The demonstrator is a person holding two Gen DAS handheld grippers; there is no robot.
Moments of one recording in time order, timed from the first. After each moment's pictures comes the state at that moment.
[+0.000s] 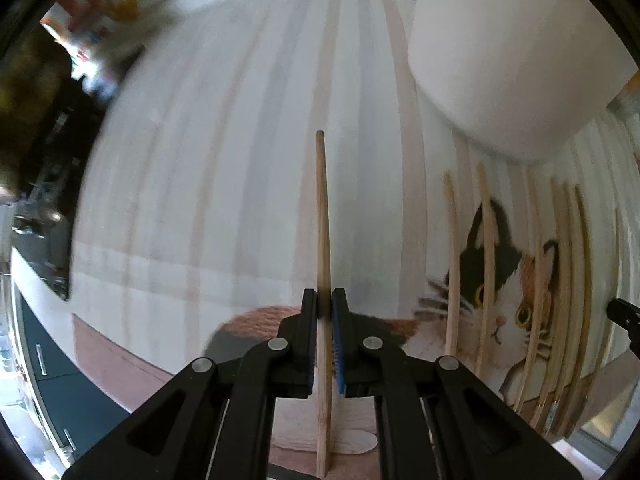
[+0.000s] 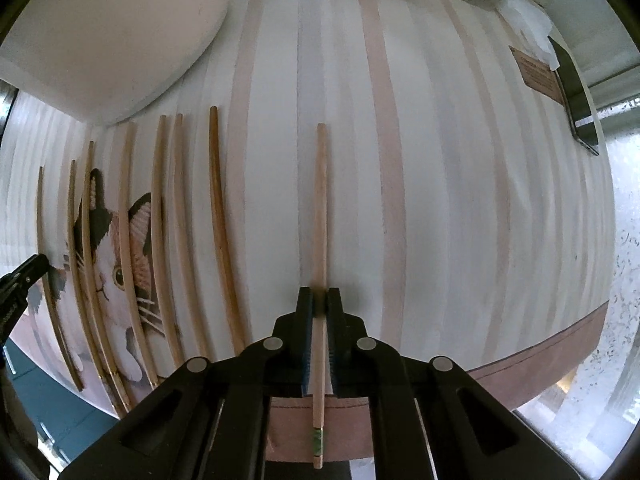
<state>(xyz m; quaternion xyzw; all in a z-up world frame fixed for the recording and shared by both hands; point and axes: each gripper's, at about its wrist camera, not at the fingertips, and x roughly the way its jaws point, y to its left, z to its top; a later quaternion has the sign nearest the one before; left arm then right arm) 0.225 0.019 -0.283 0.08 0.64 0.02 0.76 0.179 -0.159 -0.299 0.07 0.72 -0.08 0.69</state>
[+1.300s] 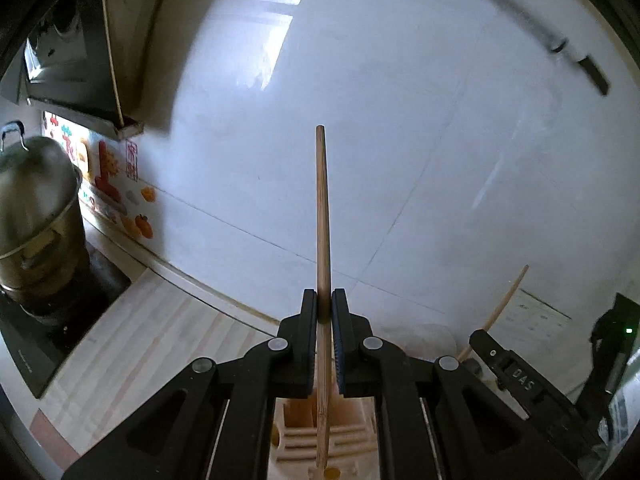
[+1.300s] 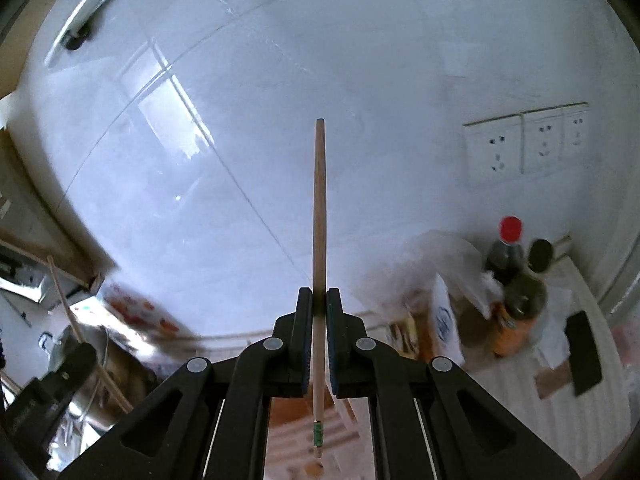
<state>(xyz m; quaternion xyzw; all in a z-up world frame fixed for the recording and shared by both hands) 0.341 -0.006 0.036 -0.18 0.32 -0.02 0.93 0.341 -0.182 0.030 0.23 0.33 -0.01 0.92</state>
